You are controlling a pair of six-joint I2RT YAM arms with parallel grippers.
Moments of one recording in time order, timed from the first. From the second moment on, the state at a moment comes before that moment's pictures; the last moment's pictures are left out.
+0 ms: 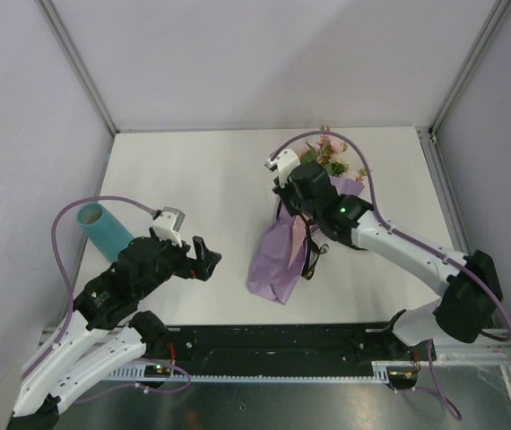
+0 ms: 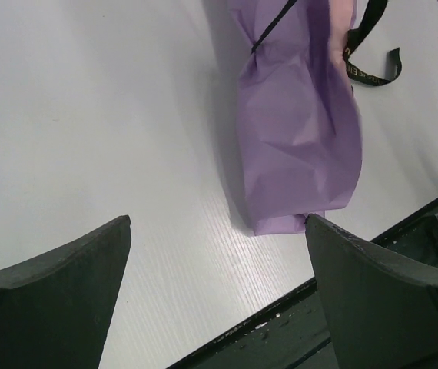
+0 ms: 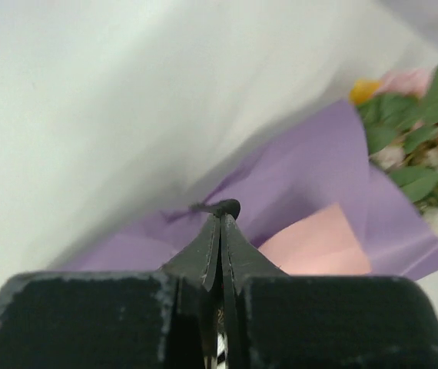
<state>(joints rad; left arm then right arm) -0.73 0.49 0.71 -0.65 -0.14 -0.41 0.80 1.46 1.20 -0.29 0.20 -0.08</state>
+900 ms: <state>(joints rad) -0.73 0.49 0.71 -0.65 -0.15 -0.41 0.84 1.26 1.24 0.20 0.41 -0.30</state>
